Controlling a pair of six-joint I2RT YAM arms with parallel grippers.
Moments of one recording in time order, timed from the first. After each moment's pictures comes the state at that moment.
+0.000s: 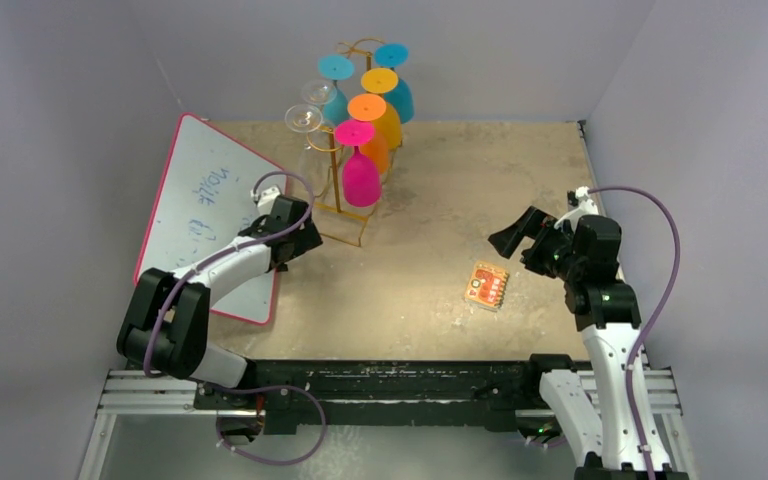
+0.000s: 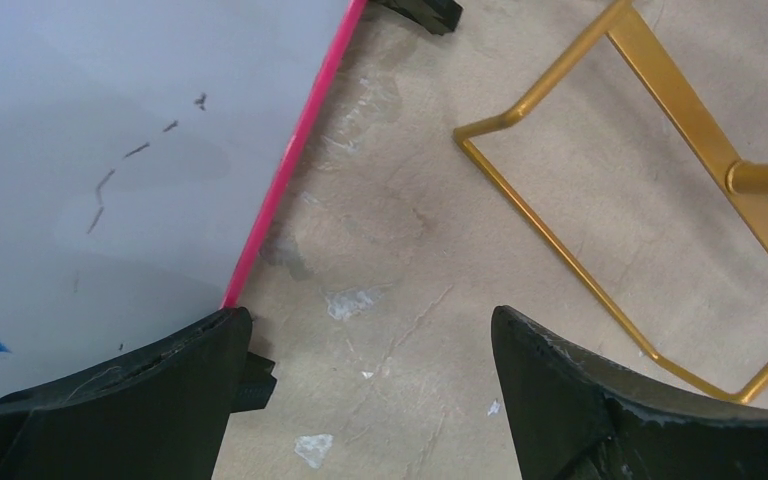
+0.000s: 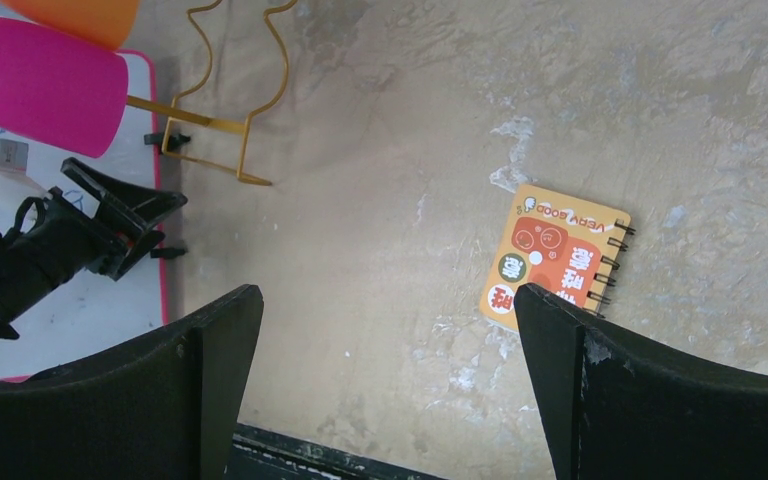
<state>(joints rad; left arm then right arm) -0.35 1.46 0.78 -0.27 -0.38 -0.74 -0.02 0.71 0.81 -0.65 -0.30 0.53</state>
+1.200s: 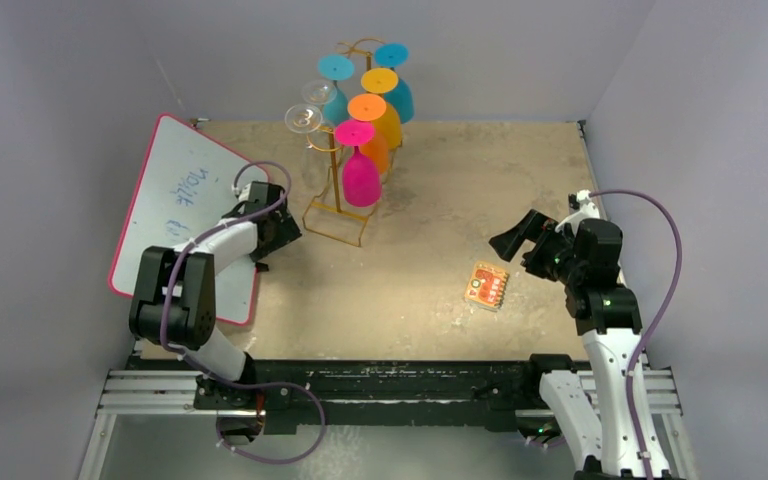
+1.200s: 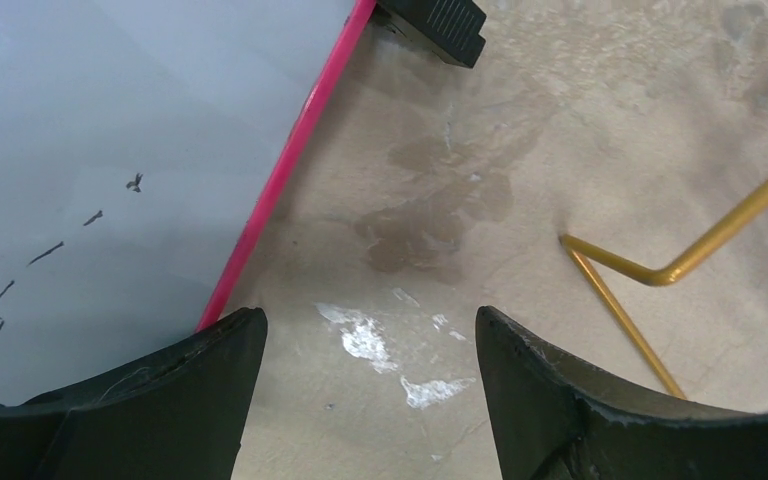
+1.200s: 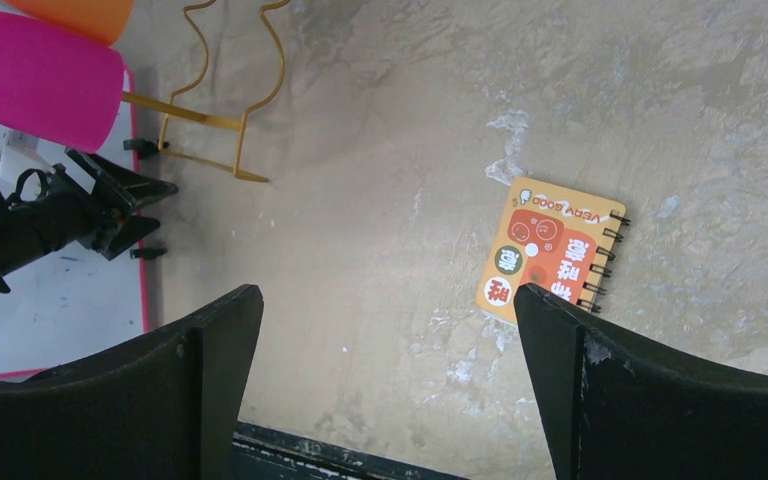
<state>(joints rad) -0.15 1.60 0.88 -0.30 -0.24 -0.64 -0.02 0.68 0.80 -0.67 -0.30 0.53</state>
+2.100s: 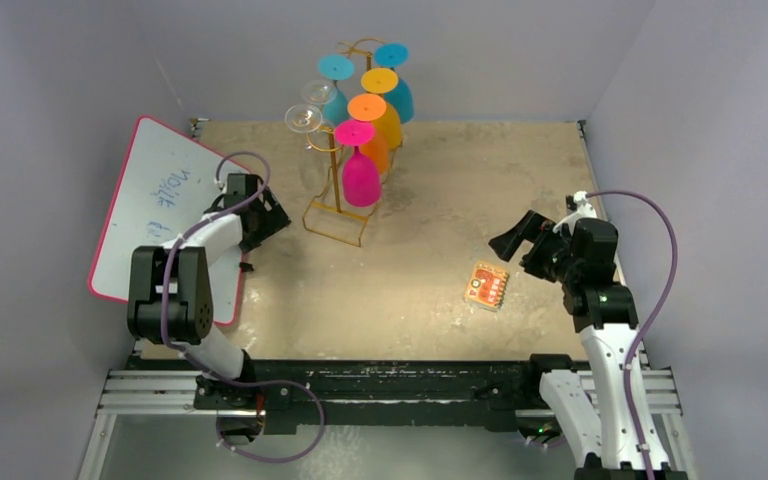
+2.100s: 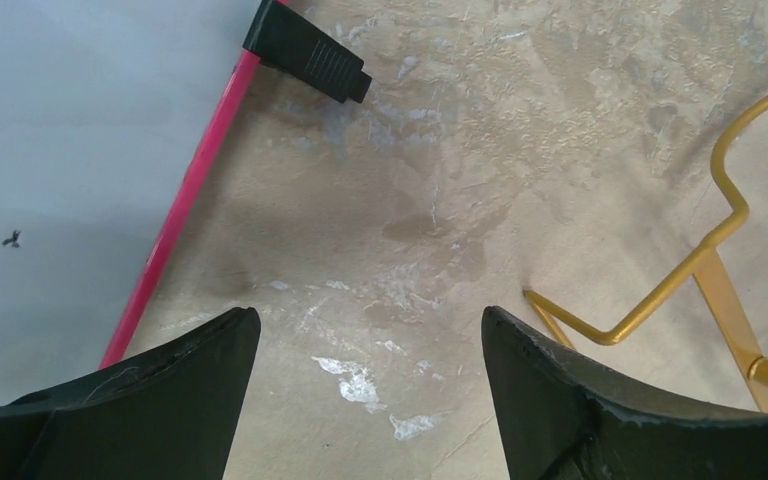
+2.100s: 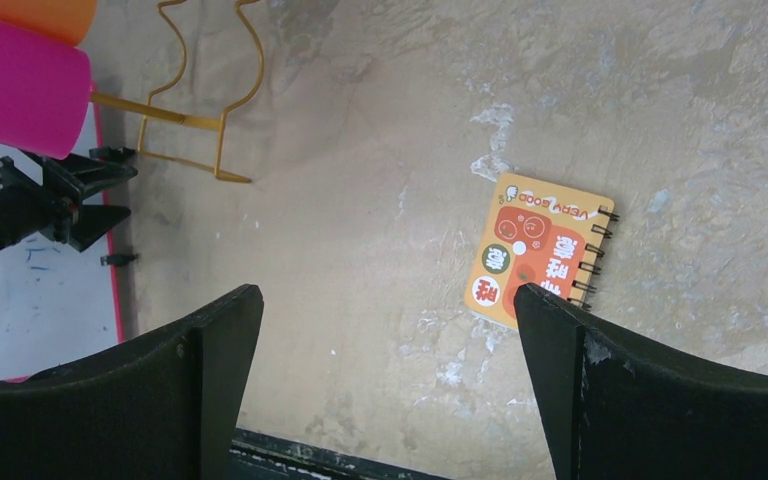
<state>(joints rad) -0.01 1.61 0.92 -0.26 -0.08 -0.62 -0.02 0.70 0.78 -0.66 -0.28 0.53</state>
